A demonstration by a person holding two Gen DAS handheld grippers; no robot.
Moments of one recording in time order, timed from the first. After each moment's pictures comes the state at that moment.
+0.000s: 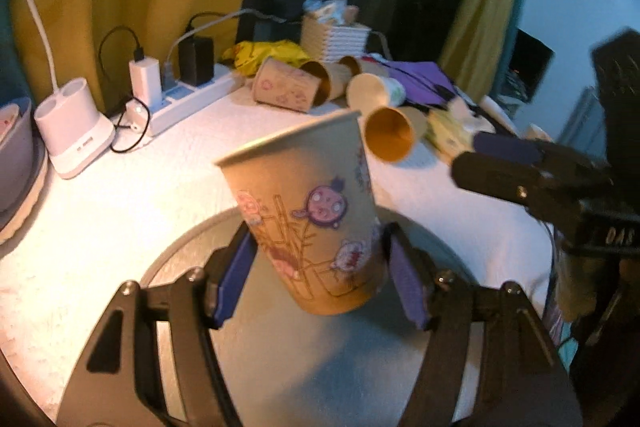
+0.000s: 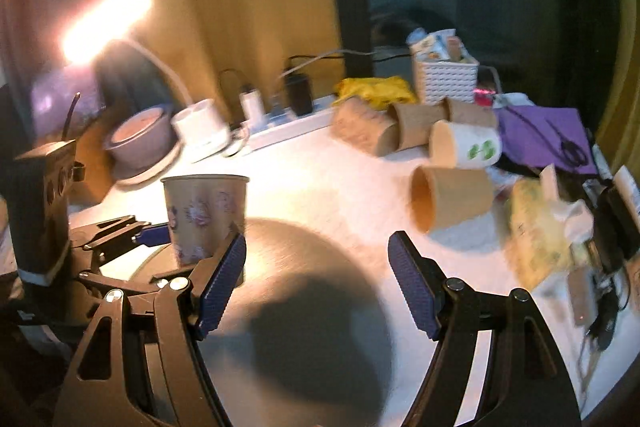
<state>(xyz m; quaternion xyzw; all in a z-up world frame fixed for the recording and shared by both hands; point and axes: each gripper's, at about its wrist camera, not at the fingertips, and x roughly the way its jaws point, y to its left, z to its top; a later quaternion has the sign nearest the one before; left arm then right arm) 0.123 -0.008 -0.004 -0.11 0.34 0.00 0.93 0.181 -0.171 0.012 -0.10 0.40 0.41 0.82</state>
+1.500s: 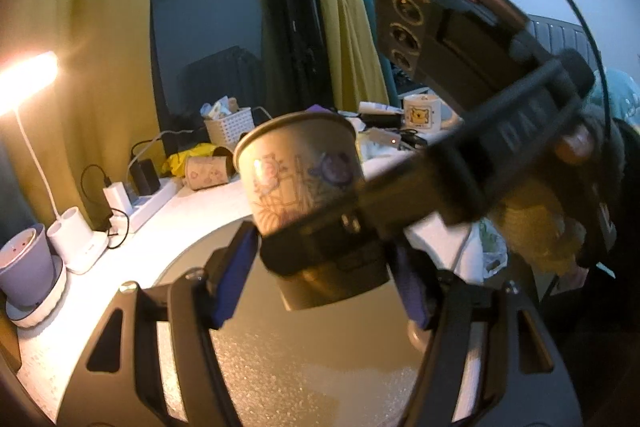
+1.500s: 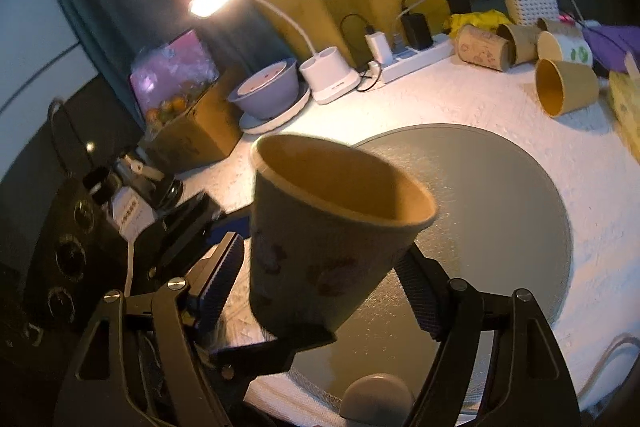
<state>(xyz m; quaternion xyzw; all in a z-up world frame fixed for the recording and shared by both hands) -0.021 -0.078 -0.001 0.09 0.18 -0.13 0.97 0.071 -0.175 0.001 0.00 0.47 0.52 0.72</state>
